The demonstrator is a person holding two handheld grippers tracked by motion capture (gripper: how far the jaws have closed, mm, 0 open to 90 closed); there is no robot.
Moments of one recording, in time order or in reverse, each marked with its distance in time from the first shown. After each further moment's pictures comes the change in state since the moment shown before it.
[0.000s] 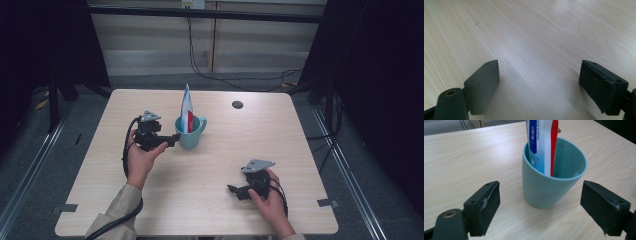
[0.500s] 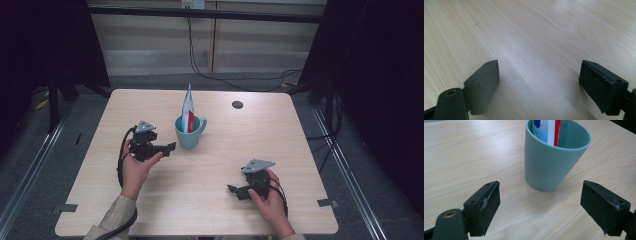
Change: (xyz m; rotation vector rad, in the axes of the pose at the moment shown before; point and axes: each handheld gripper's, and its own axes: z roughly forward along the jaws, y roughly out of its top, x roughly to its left) left arm 0.004 -0.031 -0.008 0.006 -0.003 0.000; right arm 0.000 0.000 0.000 0.000 0.000 0.000
